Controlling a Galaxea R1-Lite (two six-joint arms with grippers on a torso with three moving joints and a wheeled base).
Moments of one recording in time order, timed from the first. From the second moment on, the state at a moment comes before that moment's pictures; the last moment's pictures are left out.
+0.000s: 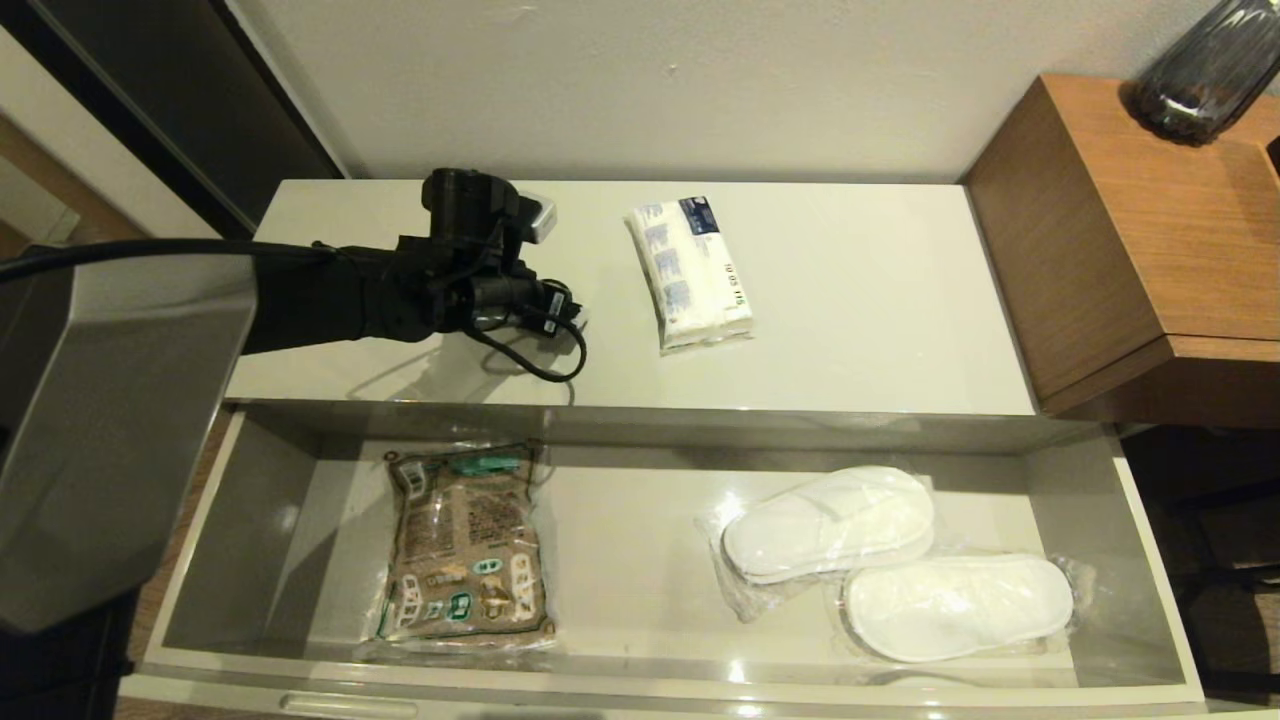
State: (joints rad) left arm -0.35 2.20 -1.93 0.06 0.11 0.21; right arm -0.01 0.00 0.00 0.00 0.01 -0.02
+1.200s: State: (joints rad) left arm -0.36 1.90 -1.67 0.25 0.09 0.04; right arm -0.01 0.00 0.00 0.00 0.01 -0.02
